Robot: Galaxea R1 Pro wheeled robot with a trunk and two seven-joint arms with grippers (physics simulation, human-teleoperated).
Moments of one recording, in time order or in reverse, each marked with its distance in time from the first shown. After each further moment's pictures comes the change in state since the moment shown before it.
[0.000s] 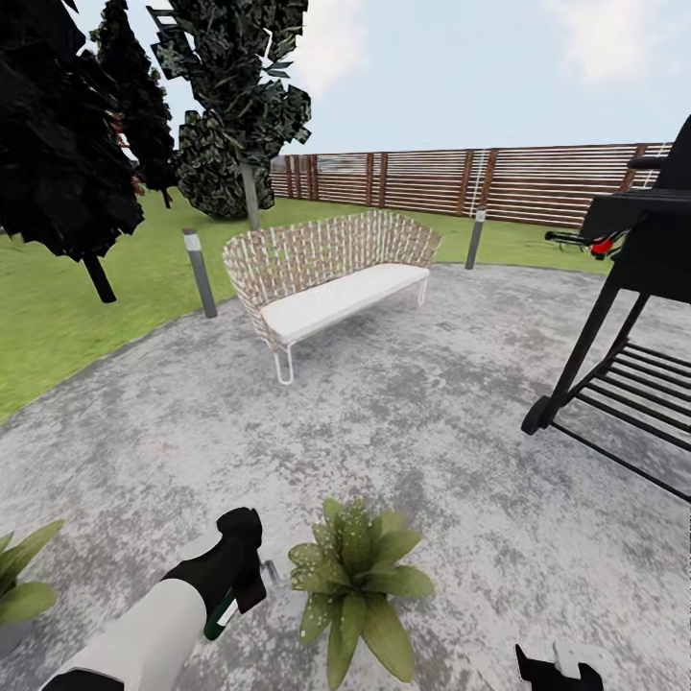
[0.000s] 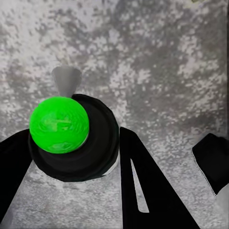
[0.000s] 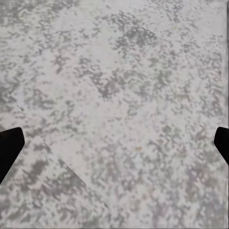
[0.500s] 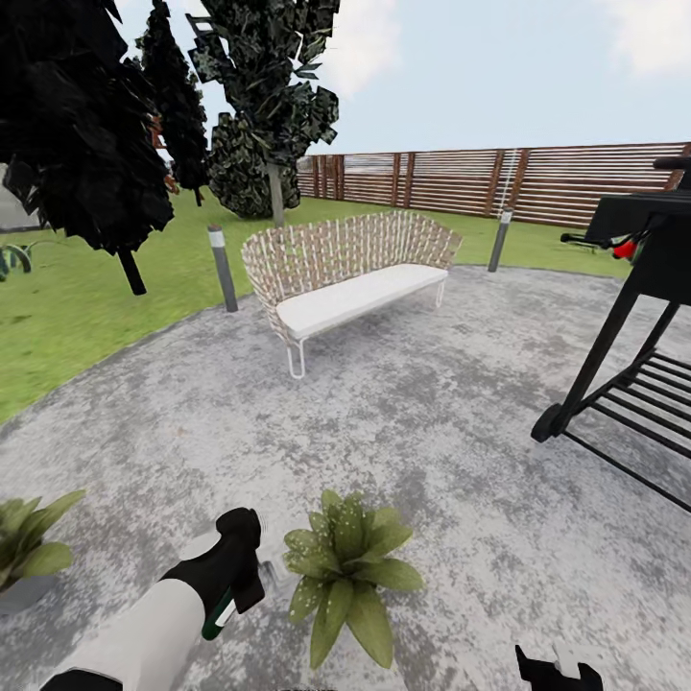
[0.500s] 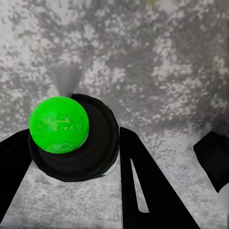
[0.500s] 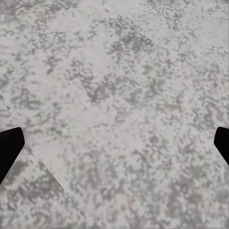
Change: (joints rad) left arm 0.000 0.005 -0.003 0.002 0.000 0.003 0.000; right arm 0.000 0.000 0.001 0.001 0.000 0.000 0.000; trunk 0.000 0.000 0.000
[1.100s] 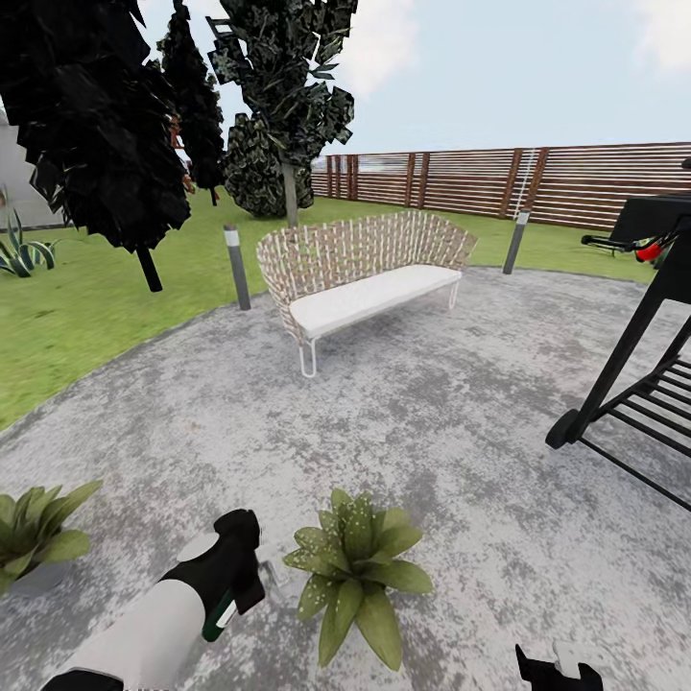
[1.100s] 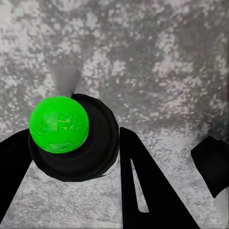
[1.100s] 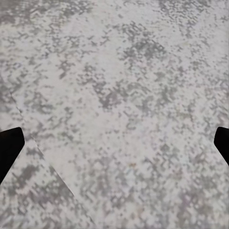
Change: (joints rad) left arm 0.000 -0.004 0.030 0.013 0.014 0.000 0.031; right arm 0.000 0.000 -0.001 0.000 0.000 0.000 0.000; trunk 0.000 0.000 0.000
